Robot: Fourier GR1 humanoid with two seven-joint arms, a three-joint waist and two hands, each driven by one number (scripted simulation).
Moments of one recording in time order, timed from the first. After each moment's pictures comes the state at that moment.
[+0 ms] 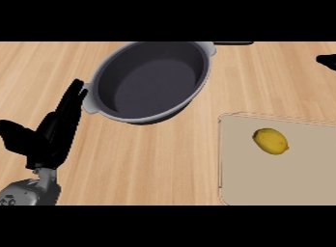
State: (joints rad) left arm -0.13 0.25 -0.14 -1.70 0.22 0.20 0.25; right arm -0.51 -1.02 0.20 -1.52 -0.10 0.53 -0.83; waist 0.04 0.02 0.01
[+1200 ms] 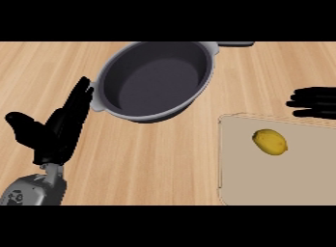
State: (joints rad) left arm -0.17 0.23 -0.15 -1.68 0.19 0.21 0.30; right arm -0.60 -1.08 0.57 -1.15 0.41 0.23 -1.08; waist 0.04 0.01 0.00
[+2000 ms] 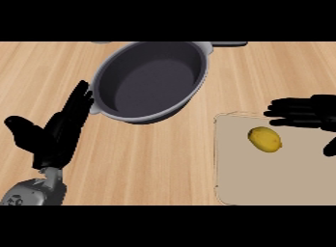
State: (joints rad) left arm -0.14 0.21 -0.14 -1.70 0.17 0.20 0.31; right arm -0.60 -0.96 0.65 -1.11 0.42 0.18 -1.06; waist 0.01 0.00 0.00
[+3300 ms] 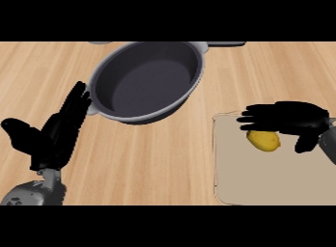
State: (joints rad) left arm -0.12 0.16 -0.09 -1.71 0.12 0.15 0.32; right arm -0.59 -0.71 0.56 -0.99 0.84 0.12 -1.01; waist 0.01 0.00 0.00
